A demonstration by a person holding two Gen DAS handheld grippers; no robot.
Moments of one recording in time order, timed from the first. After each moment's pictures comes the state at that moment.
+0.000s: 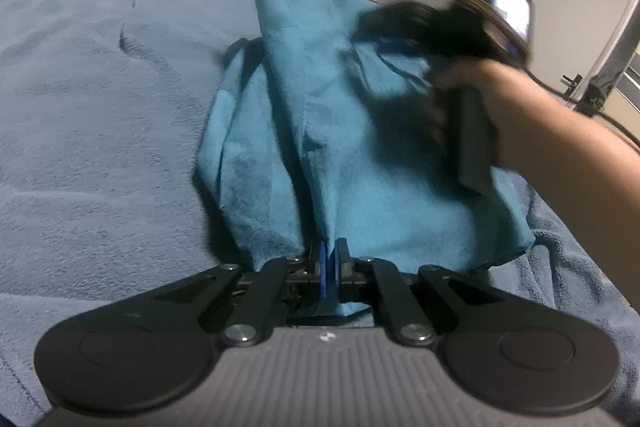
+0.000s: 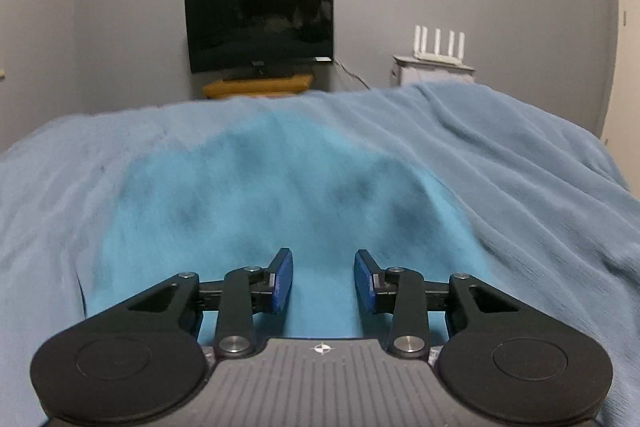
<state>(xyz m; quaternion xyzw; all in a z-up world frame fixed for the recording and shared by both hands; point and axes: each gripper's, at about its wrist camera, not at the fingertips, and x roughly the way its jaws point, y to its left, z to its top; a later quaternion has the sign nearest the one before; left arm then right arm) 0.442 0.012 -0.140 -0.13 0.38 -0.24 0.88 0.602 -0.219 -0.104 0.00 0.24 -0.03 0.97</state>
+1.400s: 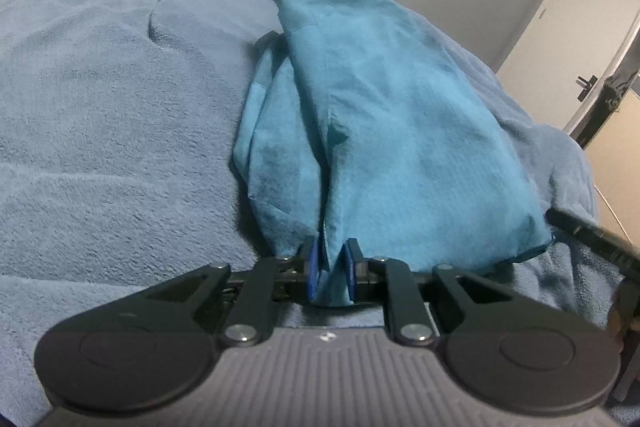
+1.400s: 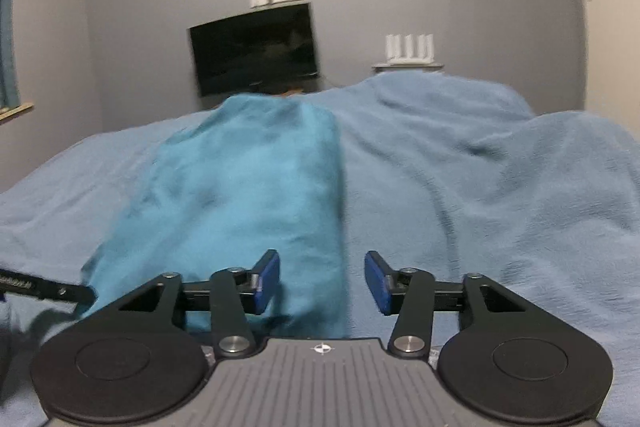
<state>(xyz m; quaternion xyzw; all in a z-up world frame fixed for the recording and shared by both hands) 0.445 0.025 -0.153 -0.13 0.38 -0.21 0.89 0.336 -0.318 -0.155 0.05 0.21 0.00 0.98</state>
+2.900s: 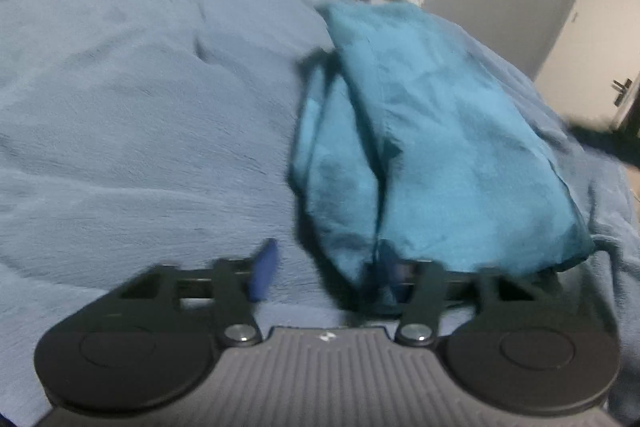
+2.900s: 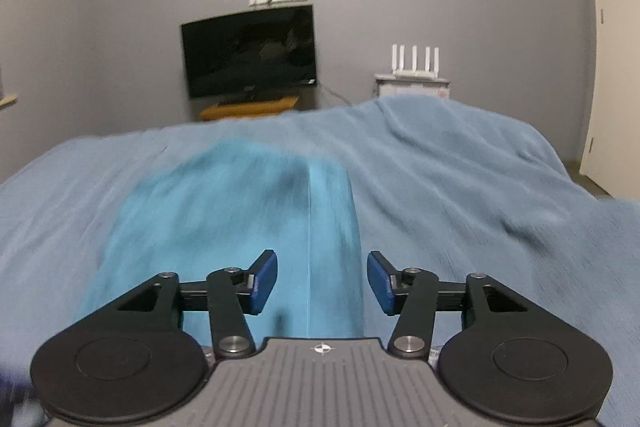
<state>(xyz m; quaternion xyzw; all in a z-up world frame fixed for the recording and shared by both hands) 0.434 0.039 -0.151 -0.10 0.35 -0.15 0.92 0.423 -0.294 -0.100 0.02 0.21 -0.02 0.98</state>
